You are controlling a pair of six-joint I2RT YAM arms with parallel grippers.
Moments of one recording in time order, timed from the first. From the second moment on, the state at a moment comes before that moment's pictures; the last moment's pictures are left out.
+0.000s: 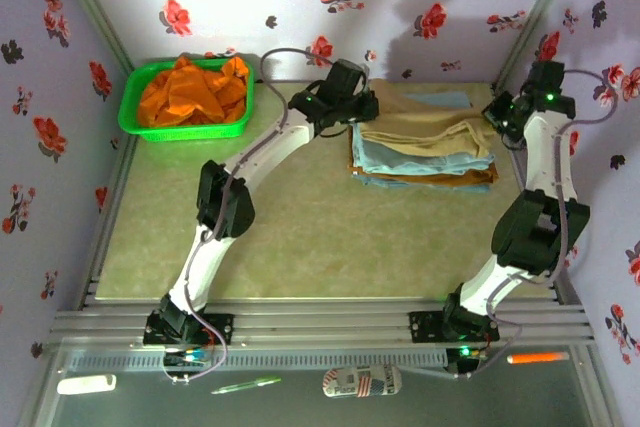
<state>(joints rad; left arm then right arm) -0.74 2.32 2.30 -0.59 0.11 -0.64 -0.31 1.72 1.63 -0.89 -0.26 0.53</state>
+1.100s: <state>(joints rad) -0.69 2.47 2.52 -0.67 0.18 -0.43 -0.33 2.02 1.71 -0.73 -0.24 0.49</state>
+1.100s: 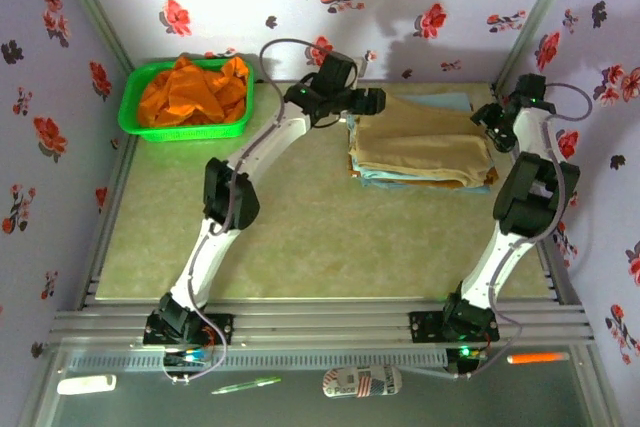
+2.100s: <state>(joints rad) -0.70 2.39 2.24 -0.47 0.19 -0.36 -0.21 1.87 1.72 -0.67 -0.09 0.43</state>
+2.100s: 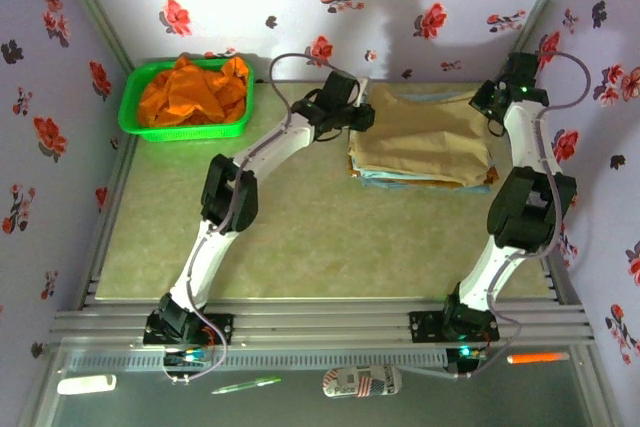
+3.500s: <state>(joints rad) -0.61 2.23 1.81 -0.17 0.17 -0.50 -0.09 2.00 1.84 -0.67 0.07 0.44</state>
